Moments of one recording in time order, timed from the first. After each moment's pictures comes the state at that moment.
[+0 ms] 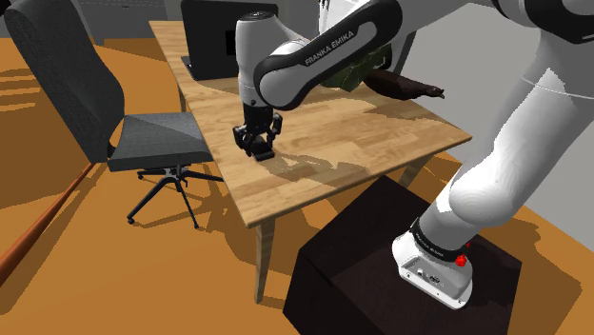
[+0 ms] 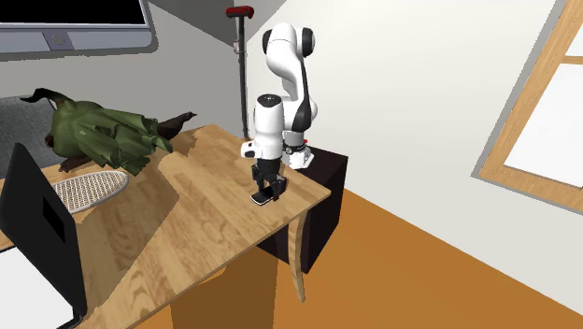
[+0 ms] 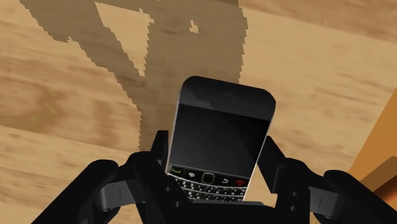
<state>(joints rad) 0.00 0.09 0.41 -2.21 -0.13 2.28 0.60</state>
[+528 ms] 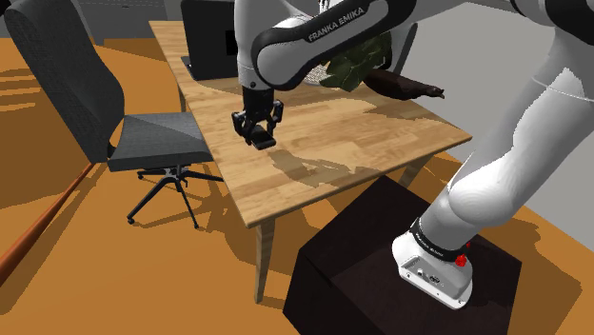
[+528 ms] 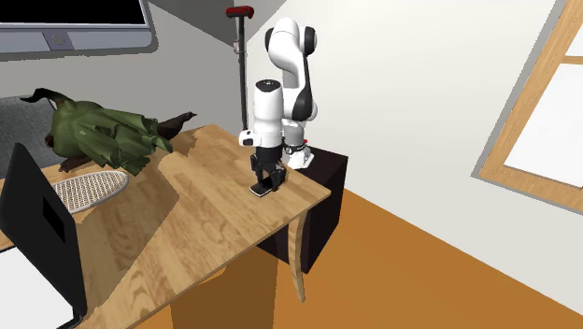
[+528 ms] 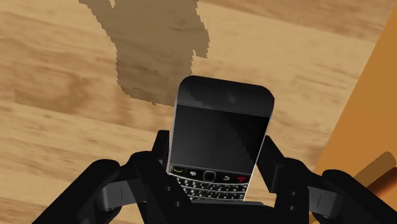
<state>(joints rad) -0.01 0.03 0.41 -2.16 -0.09 2.18 0.57</state>
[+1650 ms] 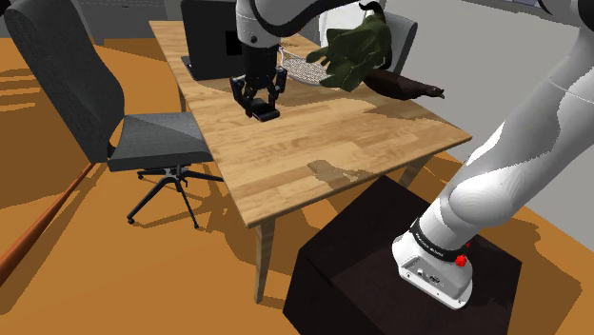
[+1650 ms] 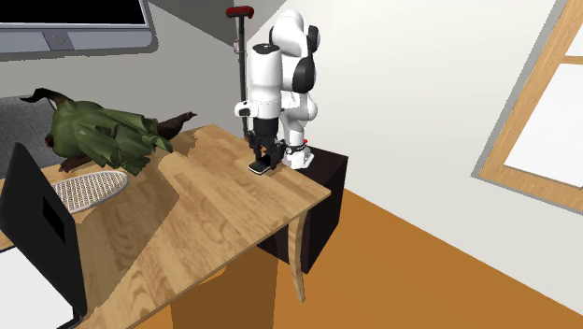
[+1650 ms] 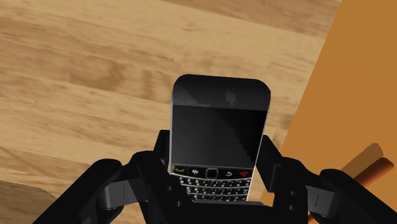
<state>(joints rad) -0.01 -0.06 0.40 -2.02 -0.04 1.97 0.52</state>
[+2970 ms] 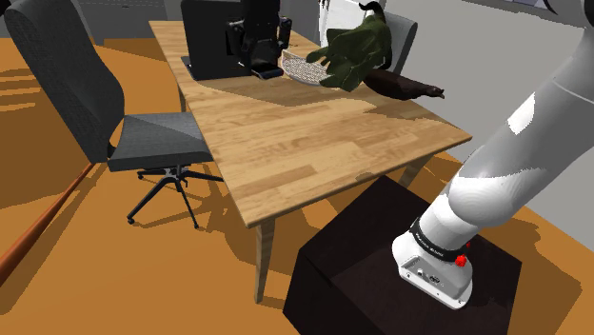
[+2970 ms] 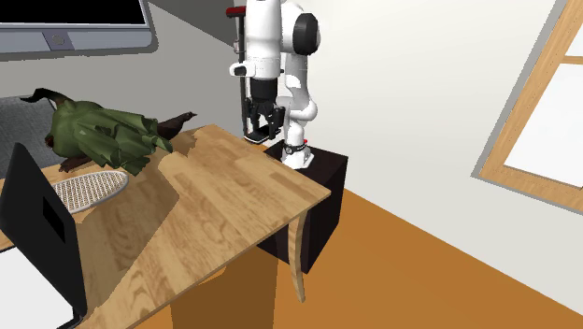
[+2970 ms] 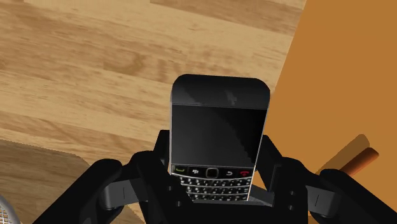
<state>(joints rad) -0.01 -0.08 0.40 -1.77 -0.03 1.70 0.51</state>
